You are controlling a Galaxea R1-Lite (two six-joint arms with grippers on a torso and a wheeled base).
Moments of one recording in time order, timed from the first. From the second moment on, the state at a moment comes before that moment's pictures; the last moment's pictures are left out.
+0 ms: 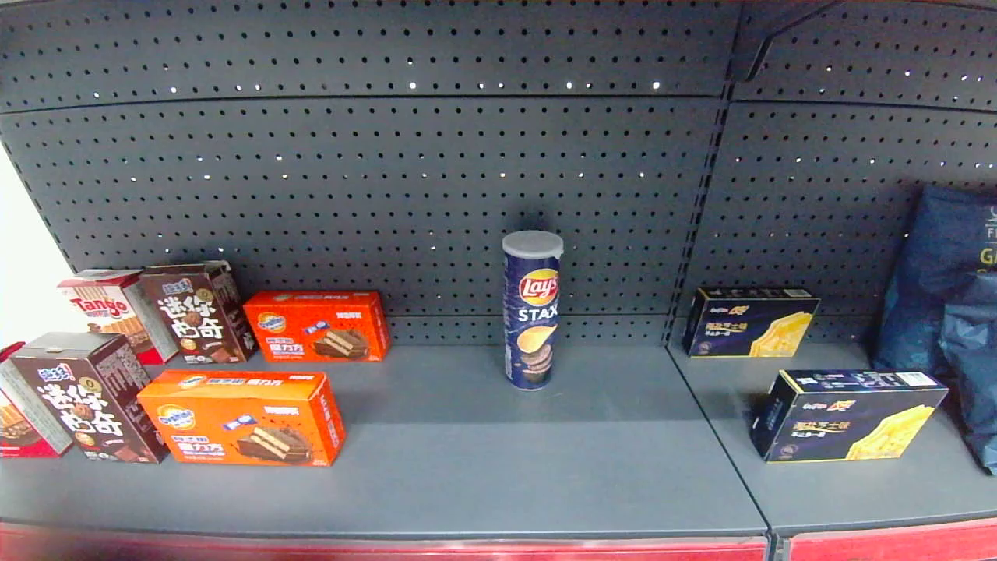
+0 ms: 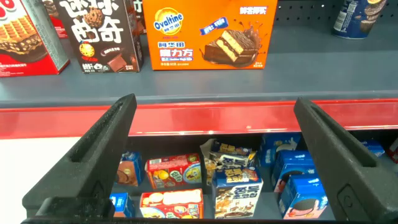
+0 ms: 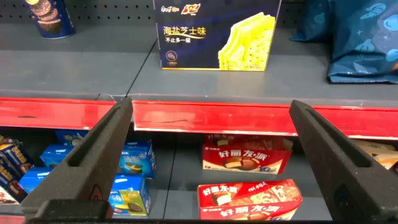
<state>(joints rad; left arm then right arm) 0.00 0.00 0.00 0.00 -0.03 -0.01 0.00 0.00 0.00 0.00 0.06 0.00</state>
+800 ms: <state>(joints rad) 0.00 0.00 0.00 0.00 -0.03 0.00 0.00 0.00 0.00 0.00 0.06 0.00</state>
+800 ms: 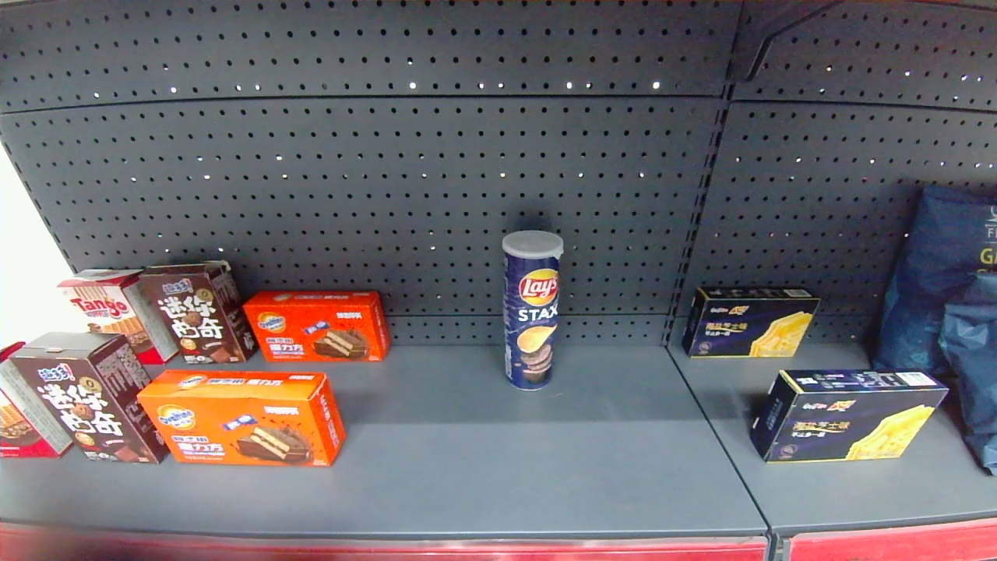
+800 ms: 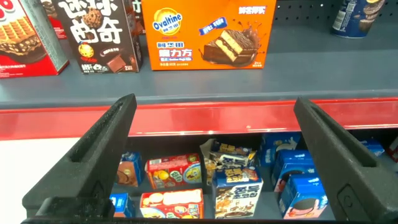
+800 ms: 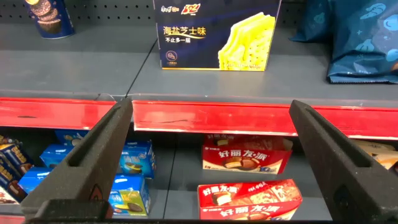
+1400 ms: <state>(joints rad) 0.00 0.00 0.00 0.00 -0.03 0.00 0.00 0.00 0.00 0.00 0.06 0.00</state>
